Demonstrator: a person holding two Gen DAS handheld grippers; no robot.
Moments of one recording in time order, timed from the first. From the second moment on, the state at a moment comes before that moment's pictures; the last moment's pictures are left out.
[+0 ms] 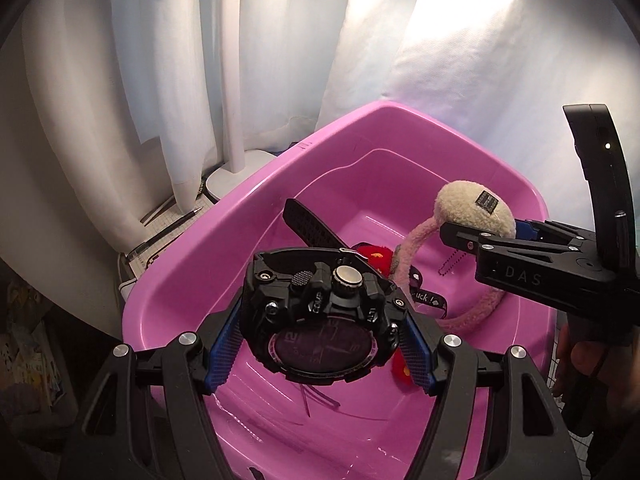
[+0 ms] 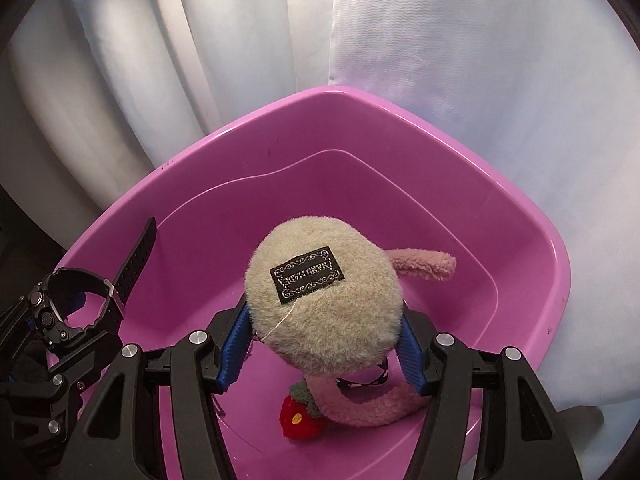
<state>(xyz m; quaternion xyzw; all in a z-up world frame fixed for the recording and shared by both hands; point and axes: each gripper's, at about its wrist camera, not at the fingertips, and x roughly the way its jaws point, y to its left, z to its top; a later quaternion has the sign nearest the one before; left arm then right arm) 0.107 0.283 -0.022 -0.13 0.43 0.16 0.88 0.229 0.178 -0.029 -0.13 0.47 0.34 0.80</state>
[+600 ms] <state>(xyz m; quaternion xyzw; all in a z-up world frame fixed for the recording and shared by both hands) 0.104 0.293 -0.019 -0.14 0.43 0.17 0.87 0.220 0.182 -0.030 -0.13 0.48 0.31 0.81</state>
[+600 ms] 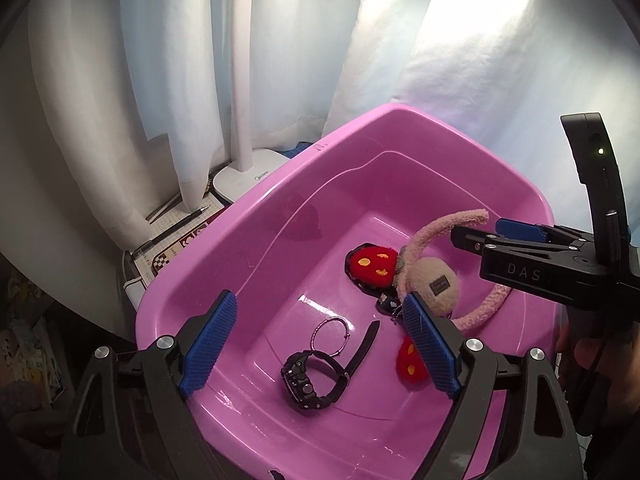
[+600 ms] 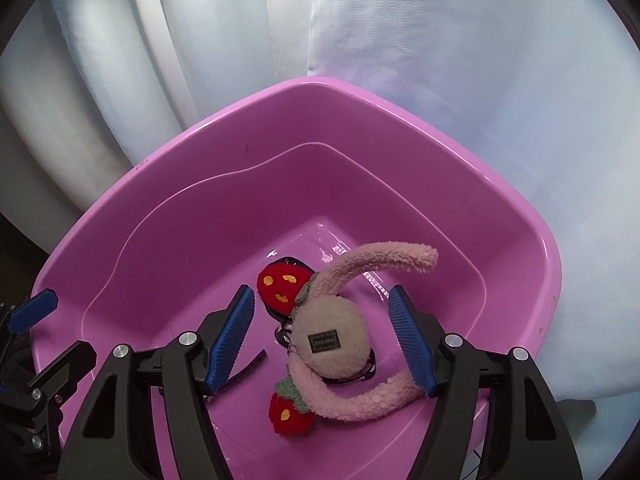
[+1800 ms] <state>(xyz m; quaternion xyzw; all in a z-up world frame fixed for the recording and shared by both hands) 0.115 0.268 0.006 0.10 0.34 0.37 0.86 0.196 0.143 -0.014 -0.09 0.47 0.30 0.83</state>
